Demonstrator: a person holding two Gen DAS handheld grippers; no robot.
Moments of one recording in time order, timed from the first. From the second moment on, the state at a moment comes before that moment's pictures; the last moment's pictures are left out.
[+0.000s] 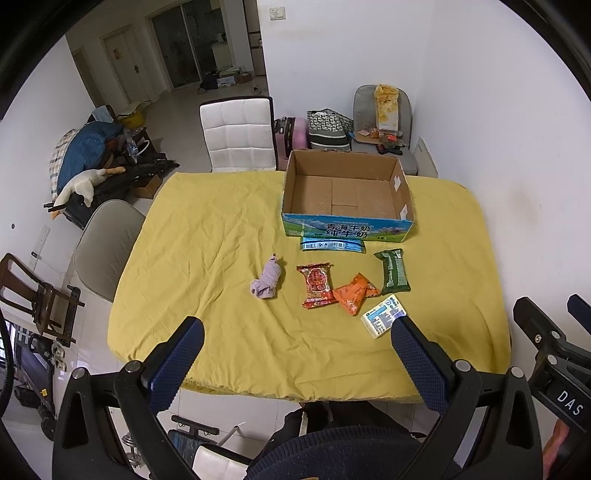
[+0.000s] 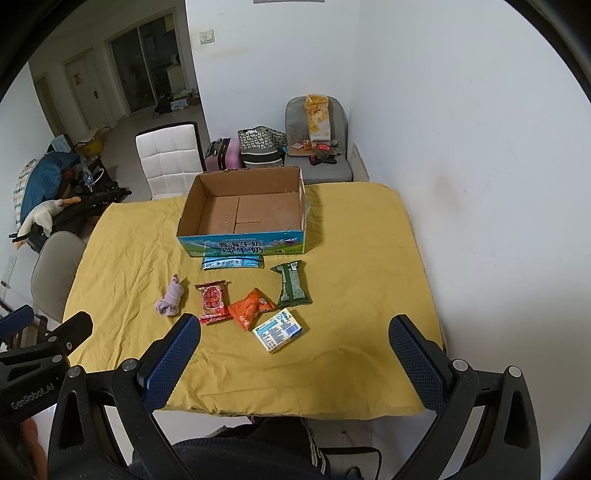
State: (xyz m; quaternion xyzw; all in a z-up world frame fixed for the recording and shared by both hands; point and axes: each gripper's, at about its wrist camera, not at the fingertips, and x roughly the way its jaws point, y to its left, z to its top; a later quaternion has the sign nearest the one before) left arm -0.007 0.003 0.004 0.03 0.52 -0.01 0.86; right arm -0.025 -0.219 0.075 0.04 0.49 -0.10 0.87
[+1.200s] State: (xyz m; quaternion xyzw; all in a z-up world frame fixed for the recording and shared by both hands) left arm 0.001 0.020 0.000 0.02 0.52 -0.01 0.85; right arm -0.020 -0.207 0.076 0.03 0.49 -0.09 0.87
